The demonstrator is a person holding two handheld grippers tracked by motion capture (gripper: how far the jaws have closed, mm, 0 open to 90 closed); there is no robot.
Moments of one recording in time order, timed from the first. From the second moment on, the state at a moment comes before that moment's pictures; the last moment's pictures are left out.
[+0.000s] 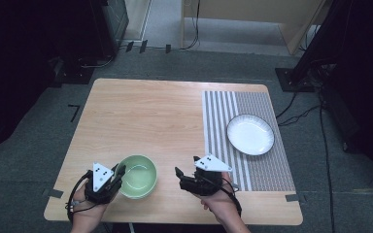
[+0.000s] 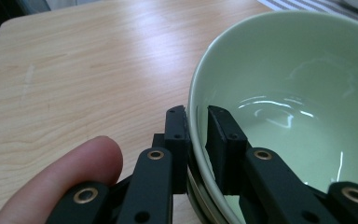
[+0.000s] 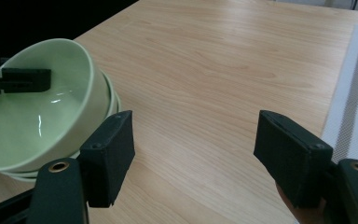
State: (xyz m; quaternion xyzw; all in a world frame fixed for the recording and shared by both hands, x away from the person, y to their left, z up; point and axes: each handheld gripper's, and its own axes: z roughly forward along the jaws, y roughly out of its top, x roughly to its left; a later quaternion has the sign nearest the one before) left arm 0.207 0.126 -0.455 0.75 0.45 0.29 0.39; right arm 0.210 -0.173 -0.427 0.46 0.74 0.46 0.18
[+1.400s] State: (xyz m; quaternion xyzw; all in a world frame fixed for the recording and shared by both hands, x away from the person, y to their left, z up) left arm 0.207 0.133 -0.446 0.75 0.44 0.28 0.41; right arm 0.247 -0.074 -0.457 0.46 0.77 0.42 0.10
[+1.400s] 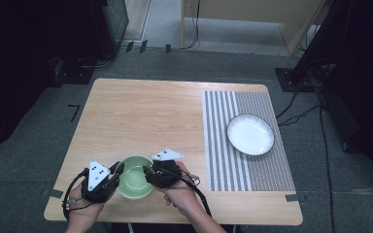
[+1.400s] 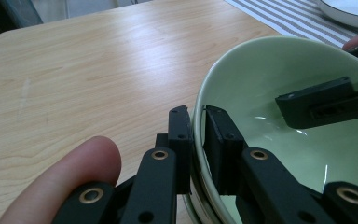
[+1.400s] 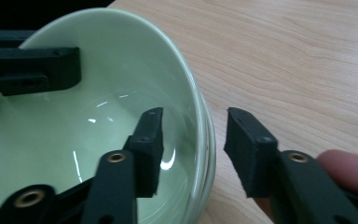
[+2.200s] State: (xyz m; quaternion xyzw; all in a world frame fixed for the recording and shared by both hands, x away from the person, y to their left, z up) left arm 0.202 0.137 -0.439 0.74 0.44 0.27 0.43; right arm 0.238 -0.073 -0.447 0.44 0.77 0.44 0.15
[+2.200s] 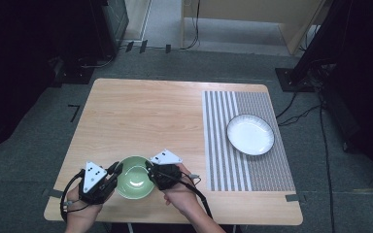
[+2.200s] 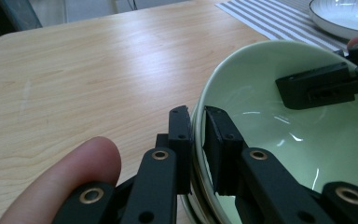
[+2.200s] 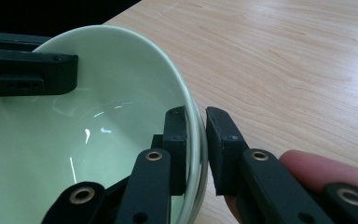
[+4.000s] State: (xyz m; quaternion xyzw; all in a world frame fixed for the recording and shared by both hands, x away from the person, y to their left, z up) left arm 0.194 0.127 -0.432 0.74 0.40 0.34 0.42; right arm 0.249 -0.070 -0.436 0.38 0.81 0.42 0.16
